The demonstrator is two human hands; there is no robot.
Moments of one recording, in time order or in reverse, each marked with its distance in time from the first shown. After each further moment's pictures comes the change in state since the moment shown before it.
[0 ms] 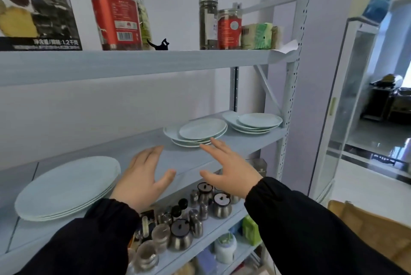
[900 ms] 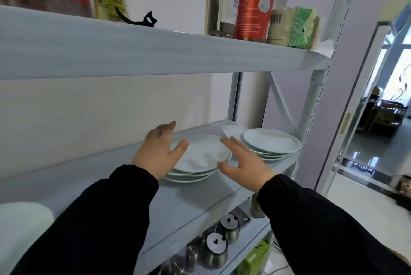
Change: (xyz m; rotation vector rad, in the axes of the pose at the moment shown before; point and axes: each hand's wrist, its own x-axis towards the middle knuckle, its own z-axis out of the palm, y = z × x) left_hand 0.238 -0.038 0.104 -0.195 0.017 -0.034; right_hand 0.164 0.134 -0.007 0.012 0.056 0.212
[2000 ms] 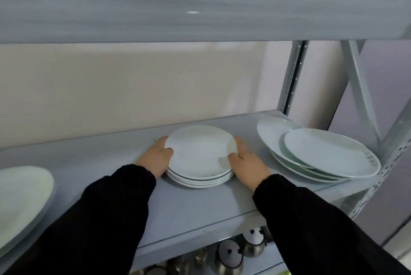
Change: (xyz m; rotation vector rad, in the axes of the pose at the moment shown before) left_hand 0.012 -0.052 0.061 -0.334 -0.051 -0.635; right_hand 0.110 0.063 0.063 0.244 -0.268 0.064
